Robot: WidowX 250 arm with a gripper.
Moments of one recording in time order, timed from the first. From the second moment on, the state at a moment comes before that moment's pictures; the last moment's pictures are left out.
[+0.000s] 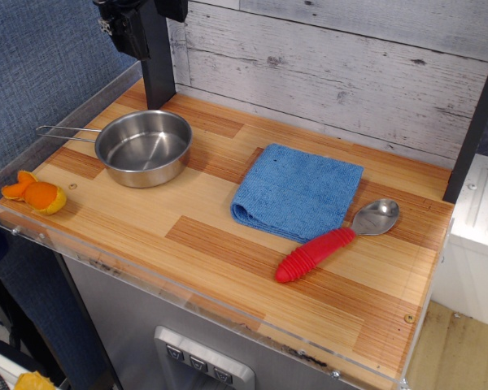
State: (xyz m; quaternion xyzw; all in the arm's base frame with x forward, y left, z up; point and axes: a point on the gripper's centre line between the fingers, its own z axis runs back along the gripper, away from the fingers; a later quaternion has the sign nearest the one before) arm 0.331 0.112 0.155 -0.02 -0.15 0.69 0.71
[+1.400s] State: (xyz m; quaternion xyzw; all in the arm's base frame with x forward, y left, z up) arm 0.248 0.164 0.088 0.05 -0.12 0.71 0.69
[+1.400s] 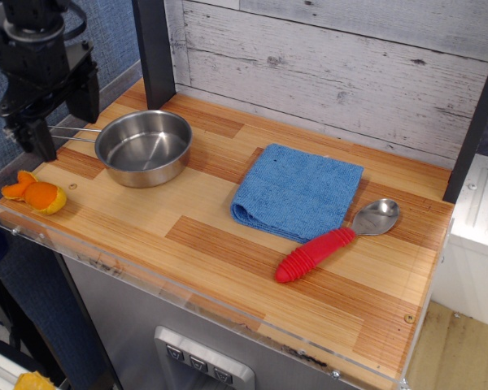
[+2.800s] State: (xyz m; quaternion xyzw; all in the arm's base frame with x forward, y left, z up) arm 0.228 0.195 0.015 0.08 -0.07 0.72 0.68
